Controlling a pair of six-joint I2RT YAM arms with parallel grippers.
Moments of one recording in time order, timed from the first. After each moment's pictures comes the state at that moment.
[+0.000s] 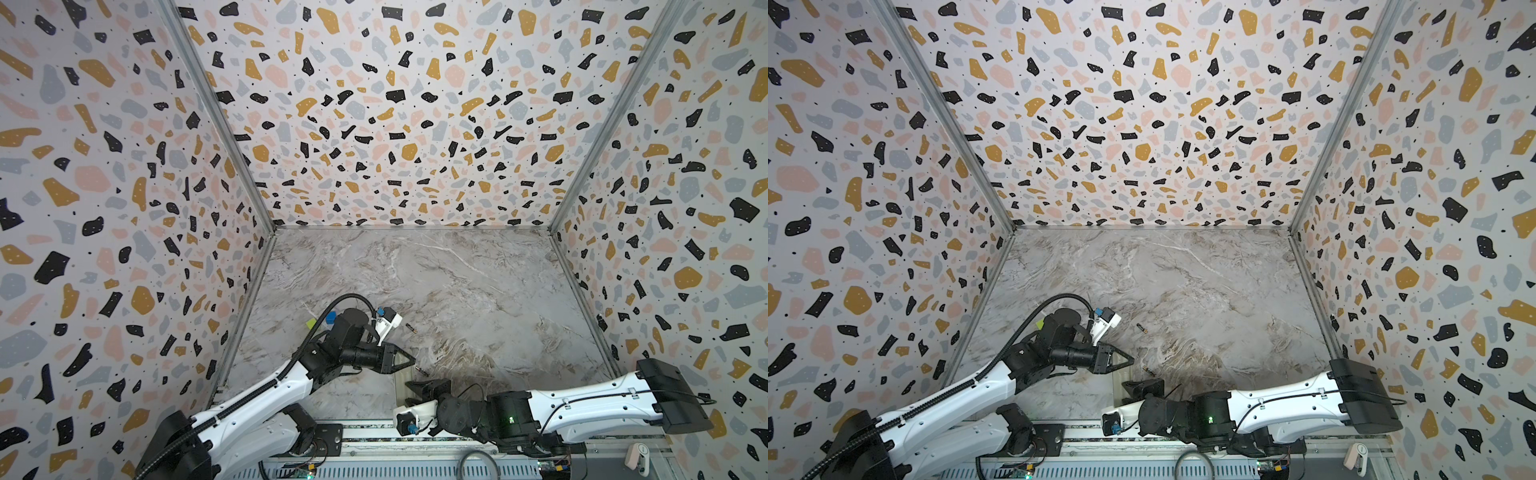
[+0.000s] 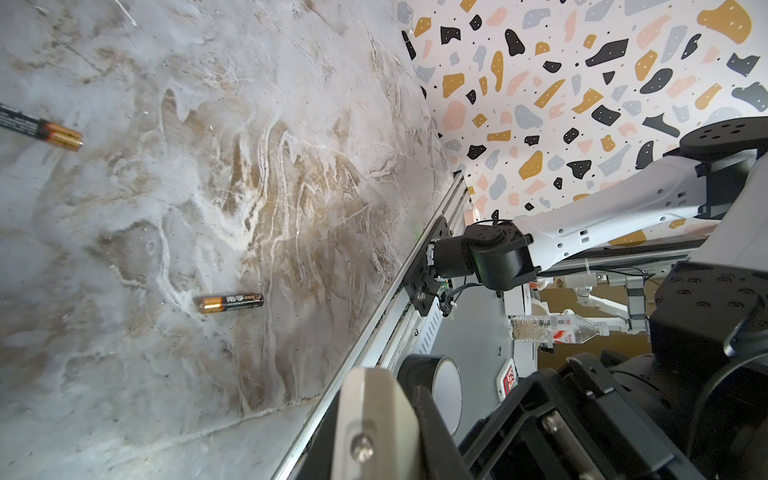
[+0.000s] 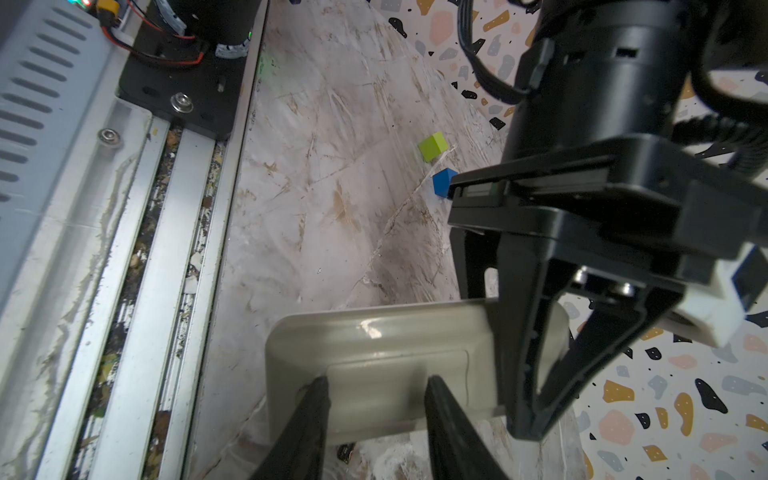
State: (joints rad) left arm -0.71 0.97 0.53 -0.18 0.72 -0.66; right arm 1.63 1.15 0.63 -0.07 0.49 -0.53
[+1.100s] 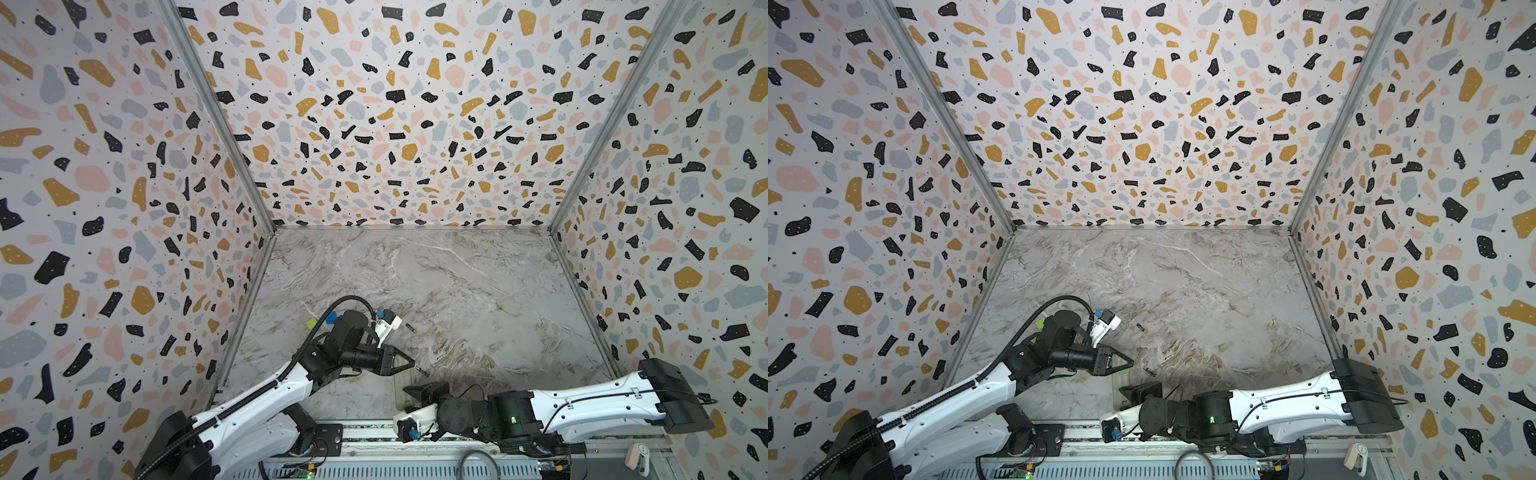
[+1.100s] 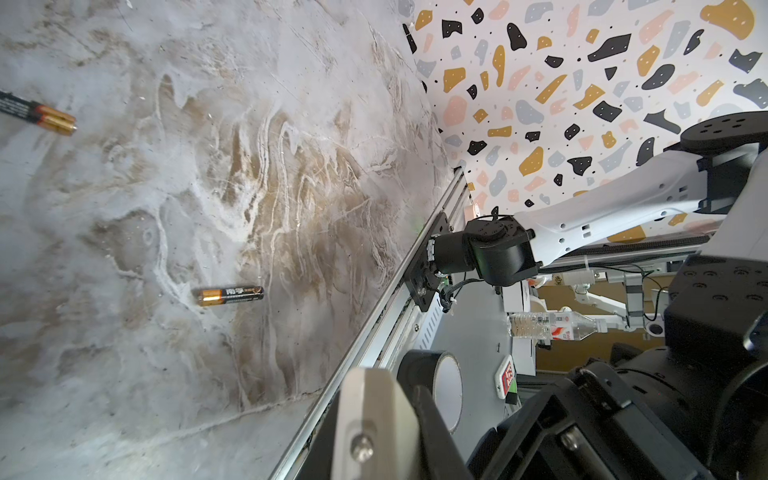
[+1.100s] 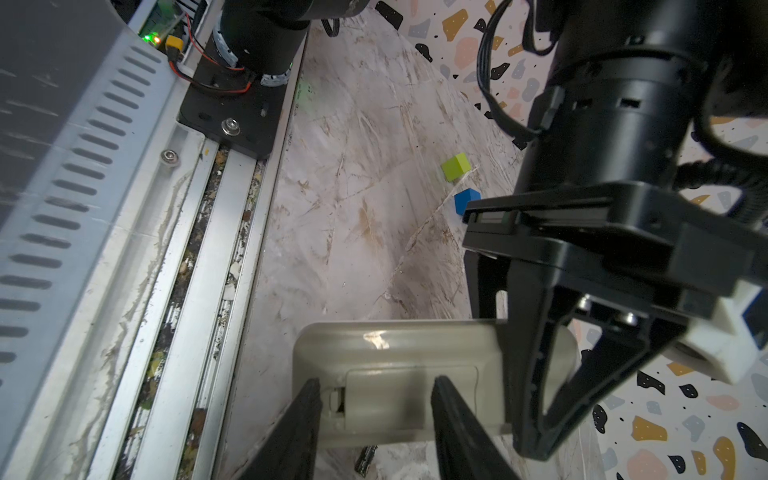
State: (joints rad) left arm -0.71 0.97 0.51 -0.16 0.73 -0.66; right arm 1.63 1.13 0.64 -0.10 0.41 -0.53
